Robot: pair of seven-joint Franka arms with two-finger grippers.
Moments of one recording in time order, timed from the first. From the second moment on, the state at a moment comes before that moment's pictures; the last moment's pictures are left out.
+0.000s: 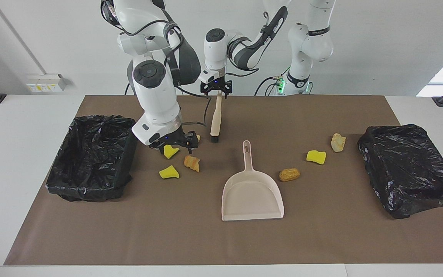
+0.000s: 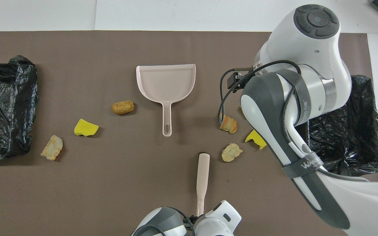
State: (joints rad) left arm -1.07 0.04 -0.08 -2.23 -0.07 2.23 -1.01; right arm 0.27 0.41 0.05 -1.35 0.01 1.73 0.33
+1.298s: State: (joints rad) left arm -0.75 -0.28 -0.03 -2.21 -0.02 1.57 -1.01; right arm 0.43 0.43 0.06 -1.36 0.02 1.74 0.56
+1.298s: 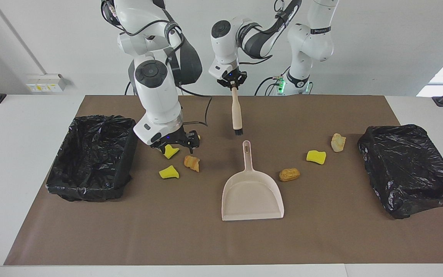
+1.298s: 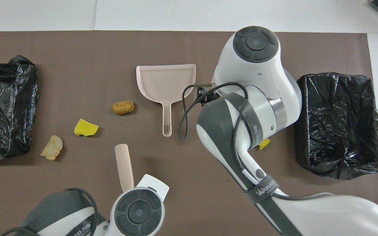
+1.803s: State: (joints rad) left arm -0.40 -0.33 -0.03 -2.38 0.14 1.69 -0.97; right arm 0.55 0.57 0.07 -1.36 0.02 1.90 0.72
